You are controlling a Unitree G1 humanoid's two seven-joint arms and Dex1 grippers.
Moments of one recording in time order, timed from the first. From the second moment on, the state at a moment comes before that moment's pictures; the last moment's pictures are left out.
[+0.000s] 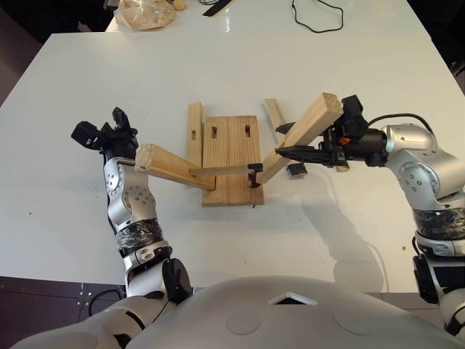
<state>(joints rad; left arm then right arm) -0.23 0.03 0.51 0.11 -0.54 0.12 0.10 -0.31 -0.59 0.09 -0.22 0.68 0.51 1.18</state>
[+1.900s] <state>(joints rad) -0.17 0.02 0.38 -0.08 -0.55 0.17 0.04 -0.46 -0.50 0.28 -0.03 0.43 0.28 1.17</state>
